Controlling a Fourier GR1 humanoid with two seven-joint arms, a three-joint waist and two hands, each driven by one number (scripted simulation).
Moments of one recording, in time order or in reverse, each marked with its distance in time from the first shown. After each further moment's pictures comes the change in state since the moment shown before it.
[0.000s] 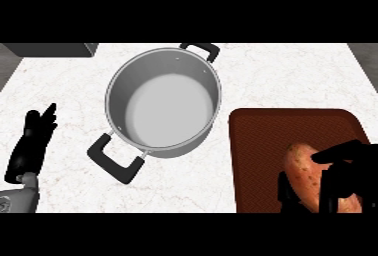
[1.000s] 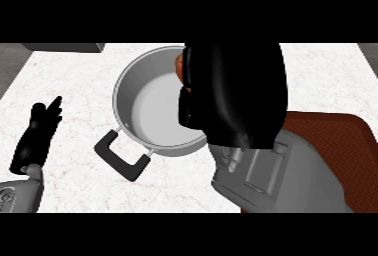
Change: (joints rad) left arm -0.054 -0.004 -0.005 0.027 -0.008 -0.020 -0.004; right arm -0.695 0.013 -0.120 0.710 -0.490 -0.102 0.264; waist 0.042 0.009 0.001
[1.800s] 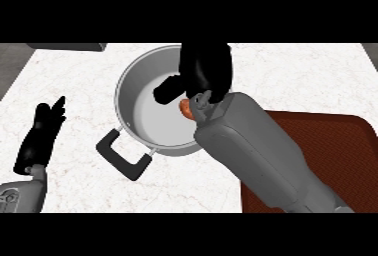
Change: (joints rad) left arm 0.005 -0.017 -0.012 -0.023 -0.011 0.001 0.016; right arm -0.013 0.001 0.025 0.420 -0.295 -0.517 -0.064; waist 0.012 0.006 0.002
